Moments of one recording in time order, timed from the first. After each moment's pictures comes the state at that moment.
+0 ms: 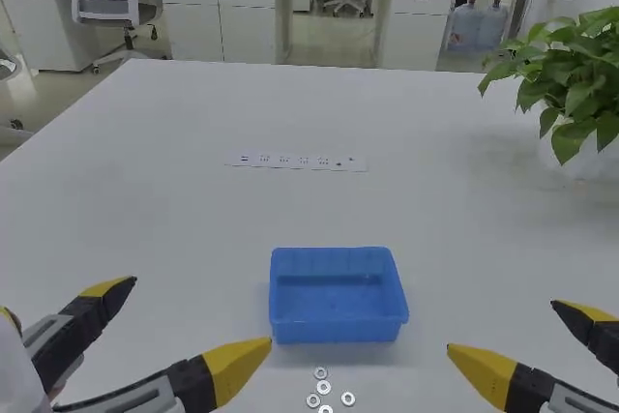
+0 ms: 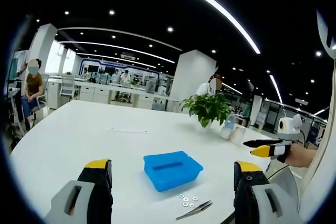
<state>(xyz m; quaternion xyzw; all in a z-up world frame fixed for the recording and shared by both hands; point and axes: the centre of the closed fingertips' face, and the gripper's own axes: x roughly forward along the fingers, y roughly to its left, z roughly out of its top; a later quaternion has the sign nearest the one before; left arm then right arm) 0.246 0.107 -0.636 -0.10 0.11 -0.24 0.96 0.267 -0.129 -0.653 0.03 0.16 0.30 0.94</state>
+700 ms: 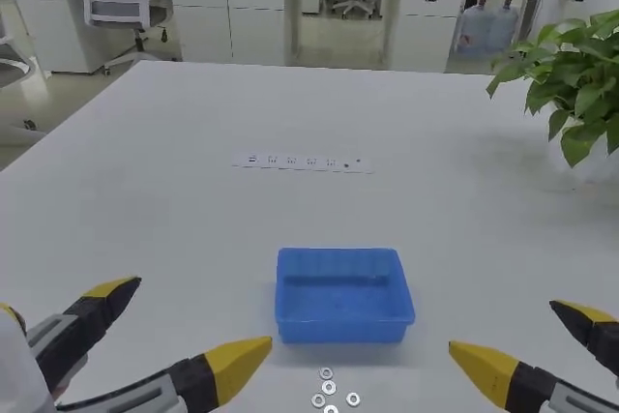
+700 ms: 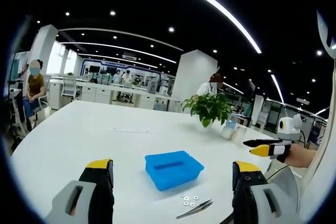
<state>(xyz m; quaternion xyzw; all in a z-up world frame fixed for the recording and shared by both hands) 0.242 0.110 -0.636 -0.09 0.11 -0.24 0.96 0.267 -0.124 -0.651 0.03 0.15 0.30 0.94</state>
